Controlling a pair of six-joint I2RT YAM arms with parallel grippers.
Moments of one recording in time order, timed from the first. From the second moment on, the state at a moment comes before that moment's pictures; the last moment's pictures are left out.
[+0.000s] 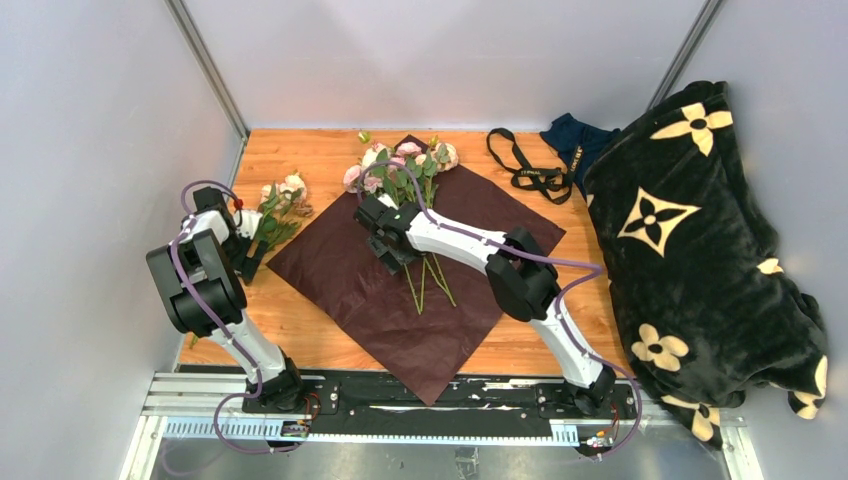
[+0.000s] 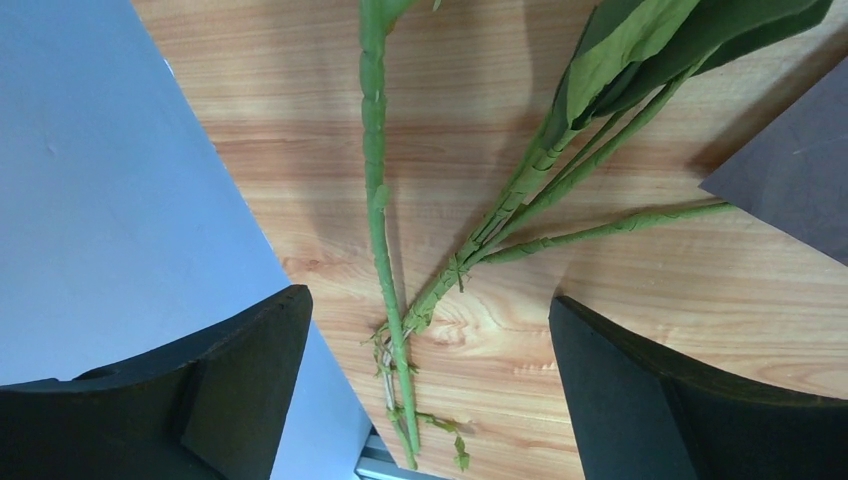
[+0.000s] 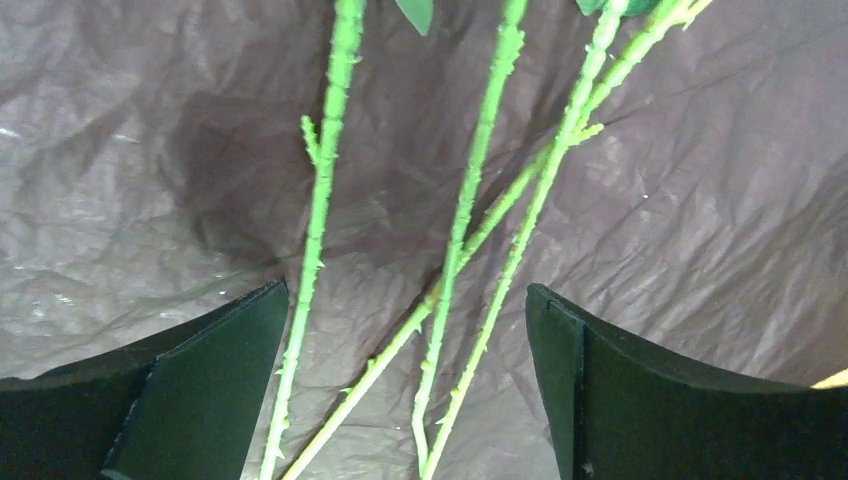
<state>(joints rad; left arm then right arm) 0.48 1.73 1.07 -0.60 -0.13 0.72 0.95 2.29 1.95 -0.88 0.38 0.22</state>
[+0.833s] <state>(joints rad) 0.48 1.73 1.07 -0.61 -0.09 0.73 0.76 2.13 1.63 -0.61 0.03 0.32</state>
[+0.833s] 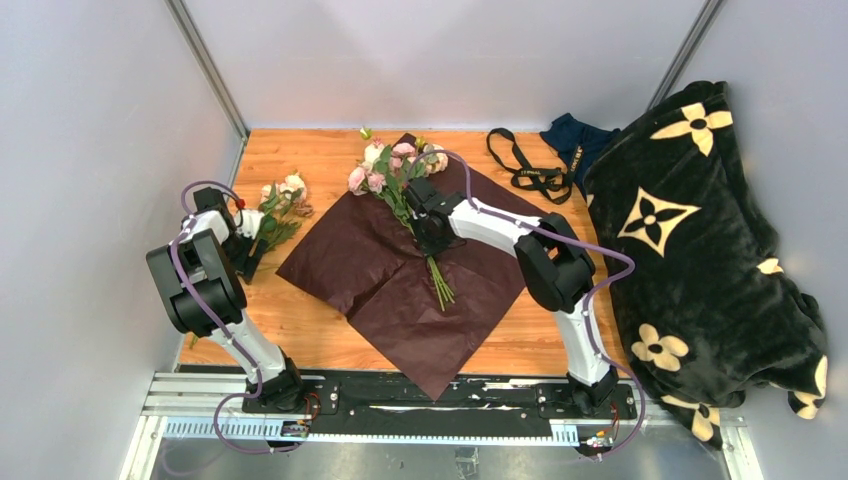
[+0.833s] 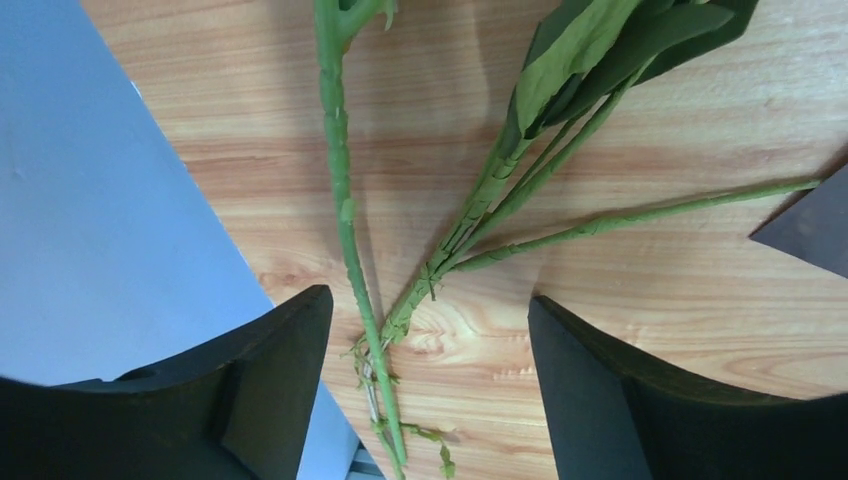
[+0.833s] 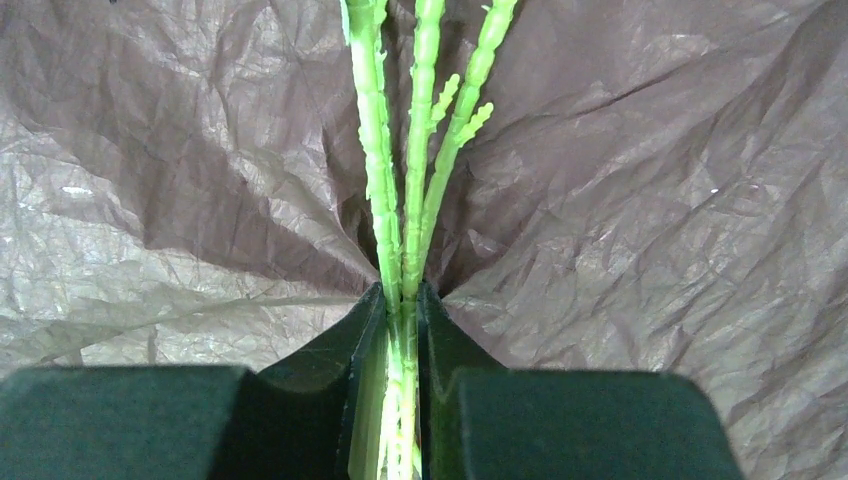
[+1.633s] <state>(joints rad) 0.48 1.92 1.30 -0.67 -0.06 0.78 0.77 1.84 1.63 -0.69 0.02 0.29</state>
